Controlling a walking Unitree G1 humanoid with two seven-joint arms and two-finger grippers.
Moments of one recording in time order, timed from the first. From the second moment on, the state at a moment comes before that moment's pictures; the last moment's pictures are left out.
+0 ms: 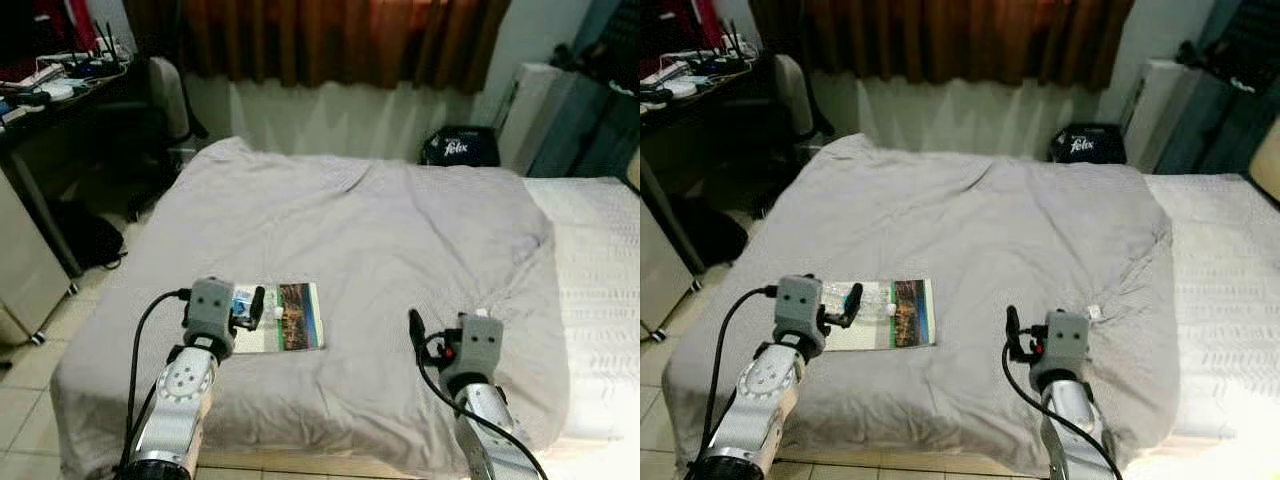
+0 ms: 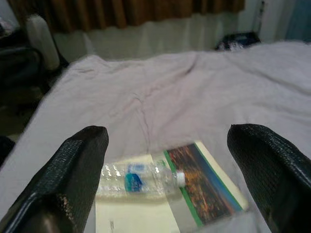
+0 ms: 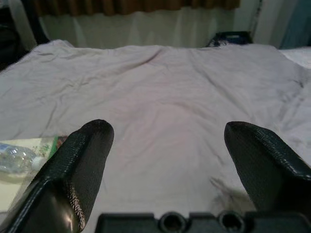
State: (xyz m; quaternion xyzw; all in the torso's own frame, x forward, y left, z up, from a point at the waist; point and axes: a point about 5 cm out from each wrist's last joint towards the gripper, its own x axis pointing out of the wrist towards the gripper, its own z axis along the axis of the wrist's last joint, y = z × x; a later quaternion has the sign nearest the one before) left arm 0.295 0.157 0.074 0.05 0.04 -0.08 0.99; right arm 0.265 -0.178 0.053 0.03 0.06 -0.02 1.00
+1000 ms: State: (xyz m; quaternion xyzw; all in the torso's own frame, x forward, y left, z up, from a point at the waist) left arm 0.297 0.157 0.075 0.06 0.03 -0.08 0.99; right arm 0.262 -0.178 0.050 0.03 0.07 -0.03 1.00
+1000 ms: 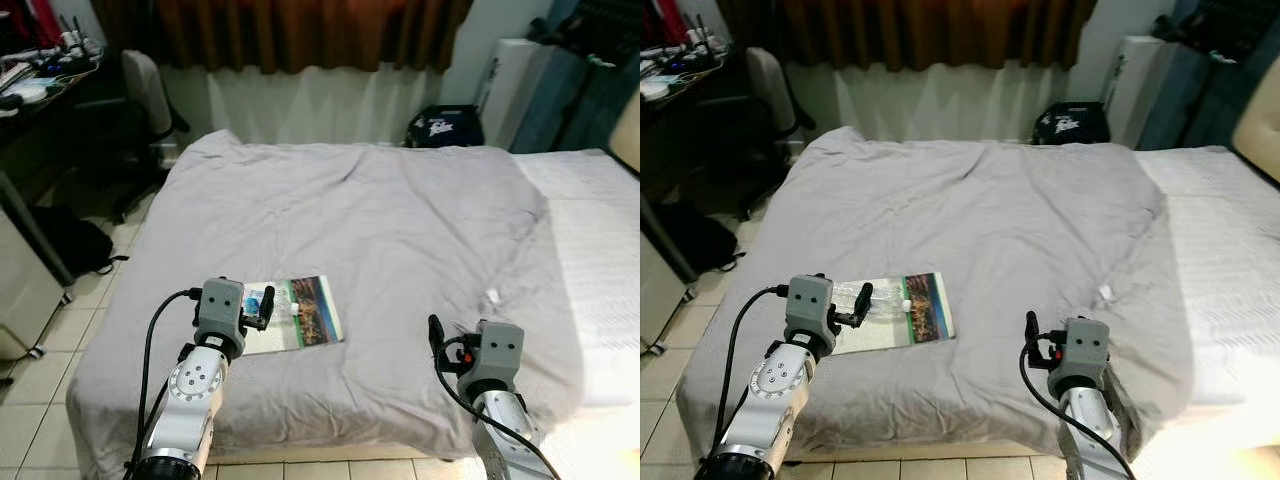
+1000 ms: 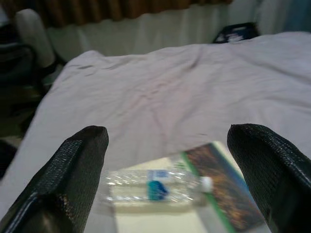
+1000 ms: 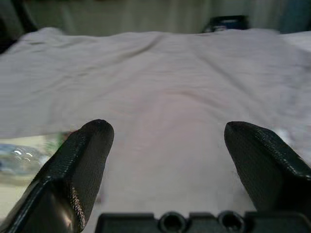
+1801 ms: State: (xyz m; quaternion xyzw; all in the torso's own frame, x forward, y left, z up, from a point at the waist) left arm 0.306 0.194 0.059 0.18 0.12 -0.05 0.98; right arm 0.254 -0.189 0.044 0.02 0.08 -0.04 1.00
